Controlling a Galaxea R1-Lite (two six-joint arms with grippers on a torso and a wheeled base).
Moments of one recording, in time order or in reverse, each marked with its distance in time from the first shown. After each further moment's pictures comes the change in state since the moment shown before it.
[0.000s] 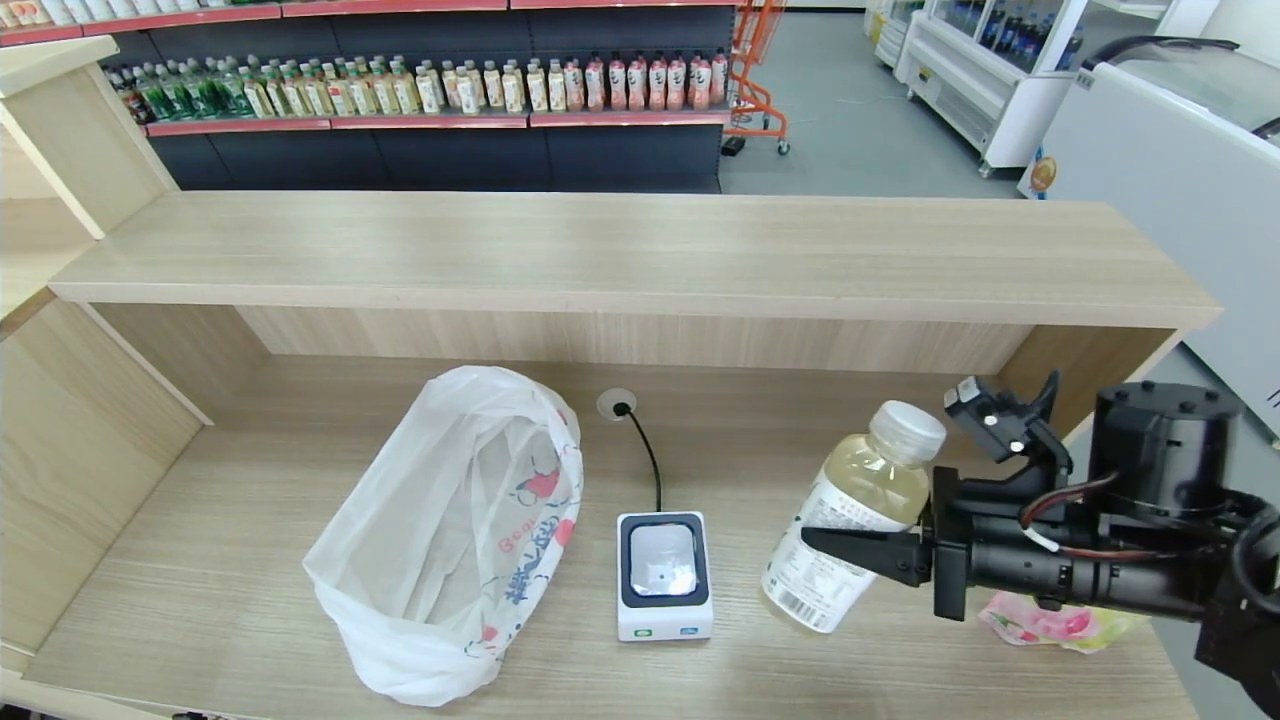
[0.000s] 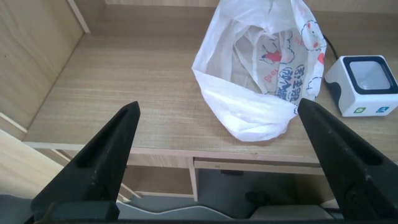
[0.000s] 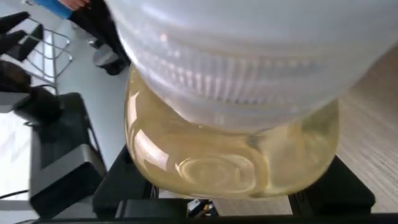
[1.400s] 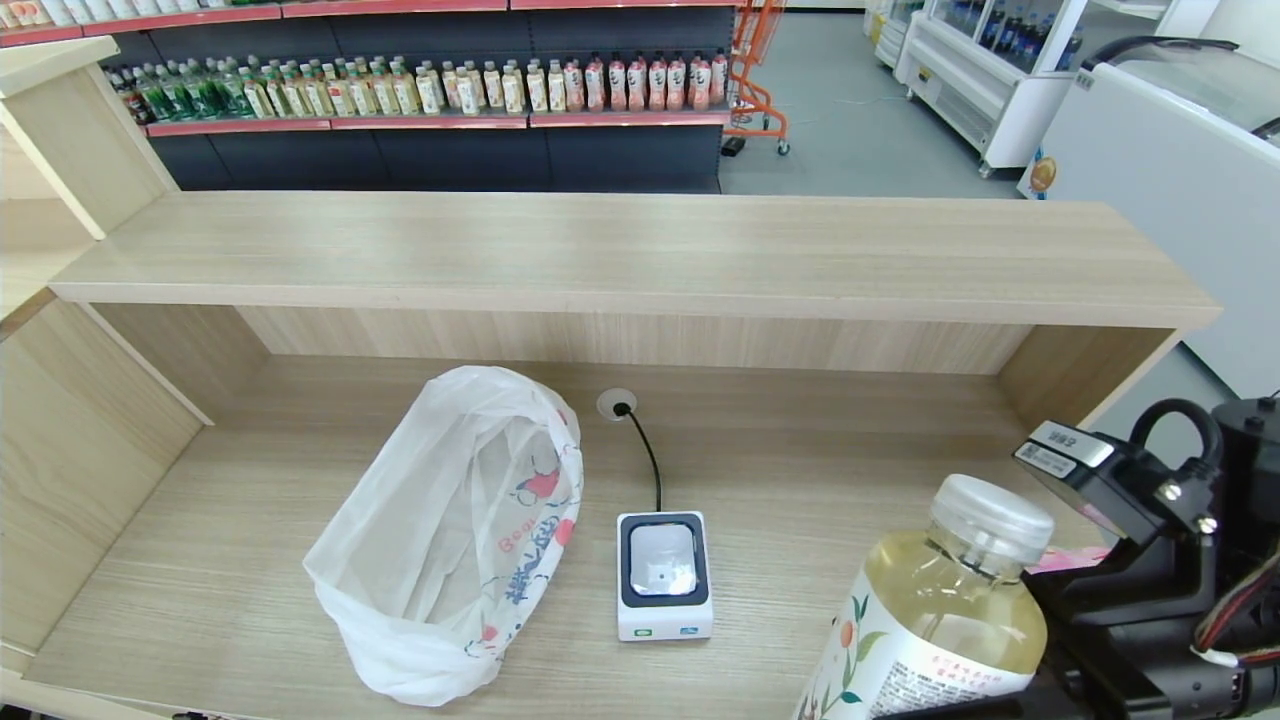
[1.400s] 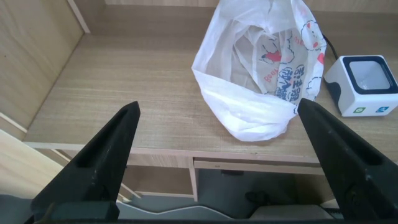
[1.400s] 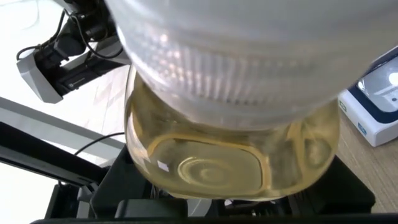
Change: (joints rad) left arm 0.000 0.000 0.000 0.000 0.000 0.000; right arm 0.164 -0.250 0.022 0.266 0.233 0.064
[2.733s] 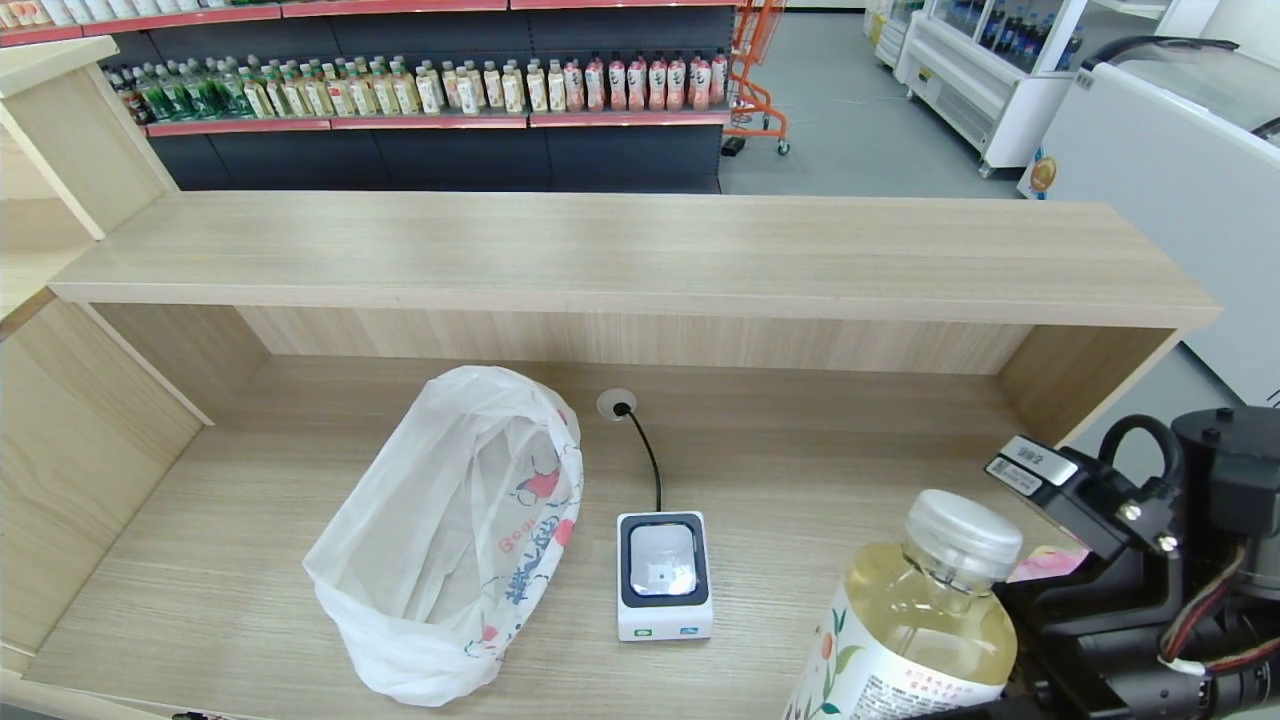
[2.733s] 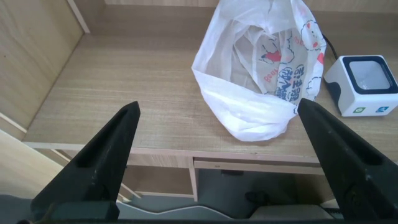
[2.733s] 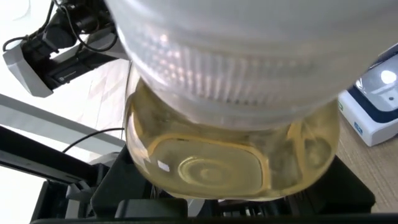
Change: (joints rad) left arm 0.000 0.000 0.000 0.000 0.000 0.000; right arm 0.019 0.036 0.004 -0.010 -0.019 -0.042
